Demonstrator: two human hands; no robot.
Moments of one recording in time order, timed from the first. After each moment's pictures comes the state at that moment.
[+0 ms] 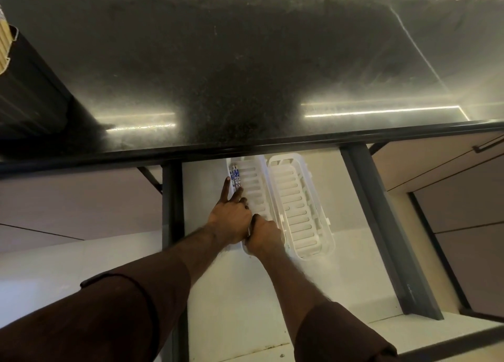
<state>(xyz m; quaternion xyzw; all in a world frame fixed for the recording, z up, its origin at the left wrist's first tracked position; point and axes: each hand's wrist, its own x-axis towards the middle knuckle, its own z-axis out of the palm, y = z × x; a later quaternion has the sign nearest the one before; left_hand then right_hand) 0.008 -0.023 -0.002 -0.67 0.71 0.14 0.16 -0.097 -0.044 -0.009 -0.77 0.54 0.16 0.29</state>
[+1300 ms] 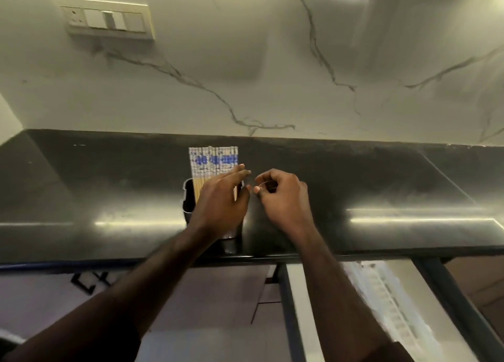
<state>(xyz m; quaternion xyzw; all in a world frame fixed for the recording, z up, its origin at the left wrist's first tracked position) 0.301 0.124 0.290 -0.74 0.53 0.00 -0.41 0.187 0.046 0.309 -0.82 0.38 -0.28 0.32</state>
